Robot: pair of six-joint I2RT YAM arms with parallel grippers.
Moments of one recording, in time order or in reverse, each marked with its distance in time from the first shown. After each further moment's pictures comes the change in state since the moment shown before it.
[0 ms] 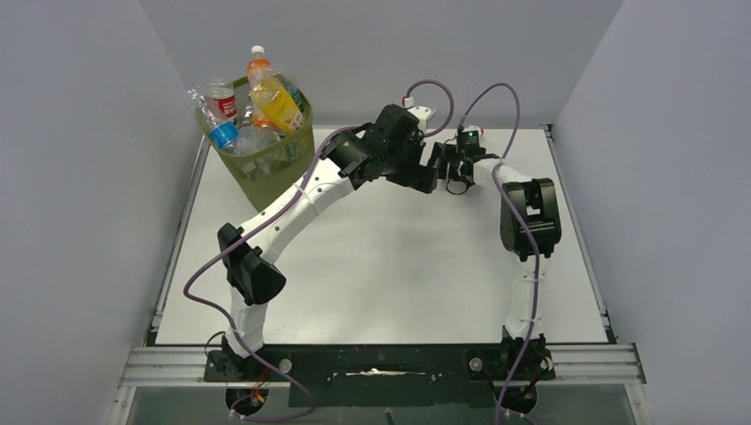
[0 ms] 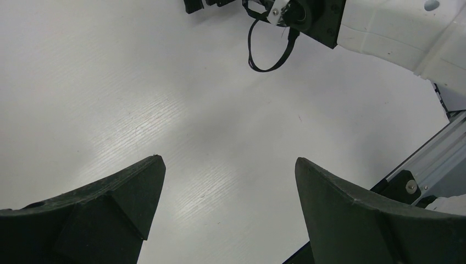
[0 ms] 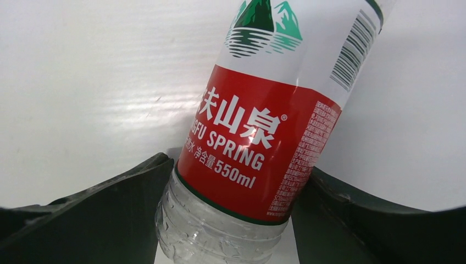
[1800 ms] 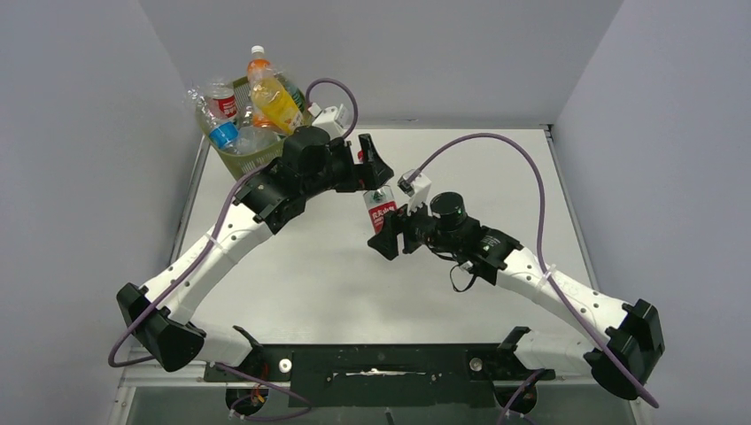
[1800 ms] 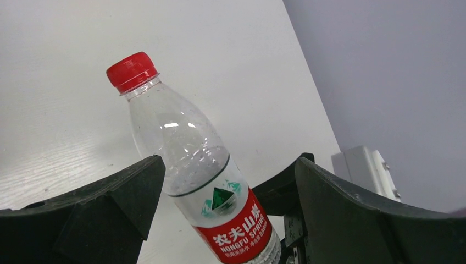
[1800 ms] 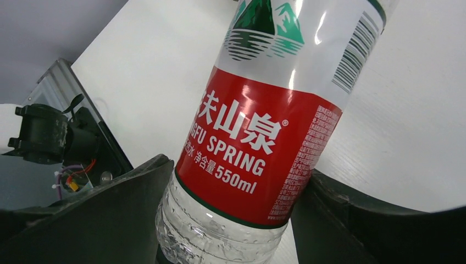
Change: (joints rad) left arm 0.148 -0.600 -0.723 0.459 0.040 -0.273; right arm 0.613 -1.069 -0.700 0.043 -0.352 0.101
